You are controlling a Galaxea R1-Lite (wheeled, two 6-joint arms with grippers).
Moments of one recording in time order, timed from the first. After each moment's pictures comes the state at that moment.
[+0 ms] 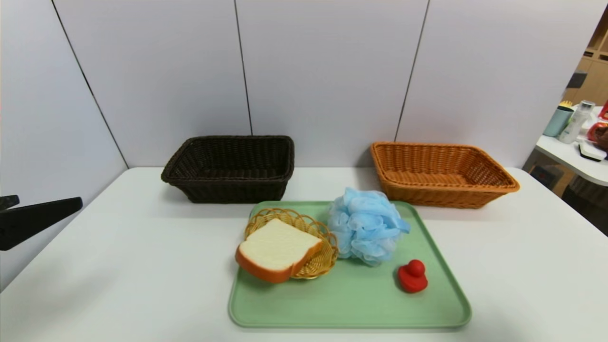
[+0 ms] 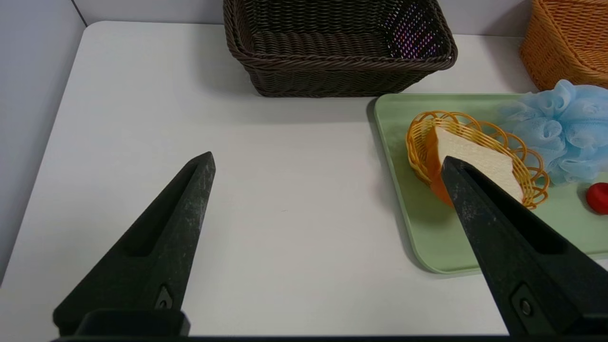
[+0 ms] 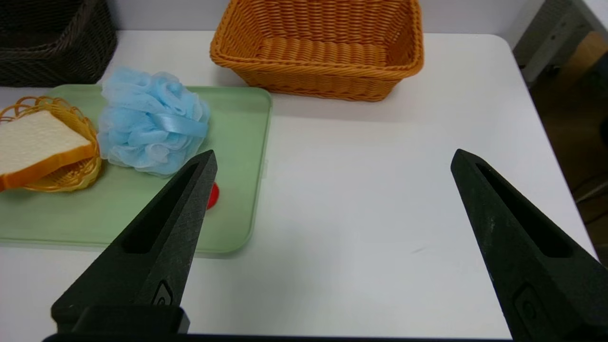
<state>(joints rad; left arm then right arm) -0.09 0.90 -0.84 0.22 -0.09 -0.13 0.00 0.77 -0.89 0.42 0.06 0.00</state>
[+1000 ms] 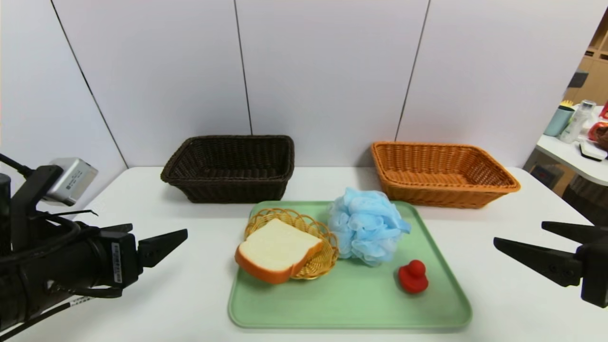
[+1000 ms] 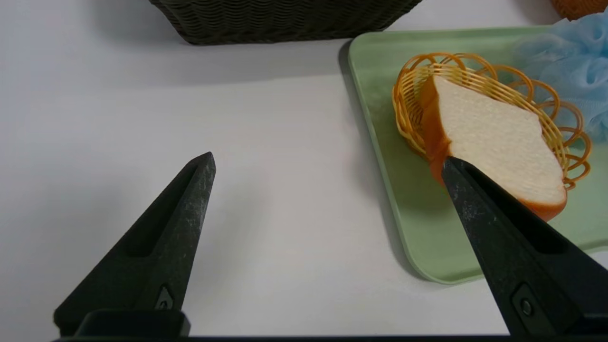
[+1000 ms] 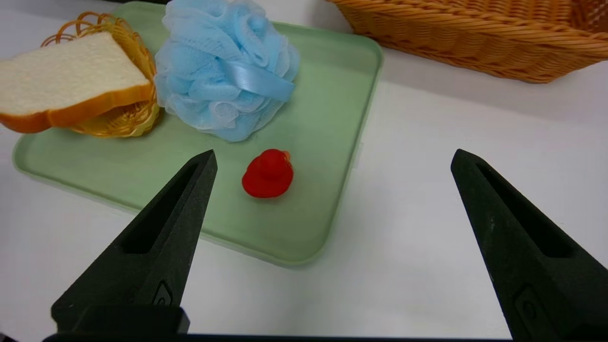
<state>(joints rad) -0.42 1.13 -0.57 -0.18 0.12 -0.23 0.31 1.02 -0.63 0.04 0.05 0.07</state>
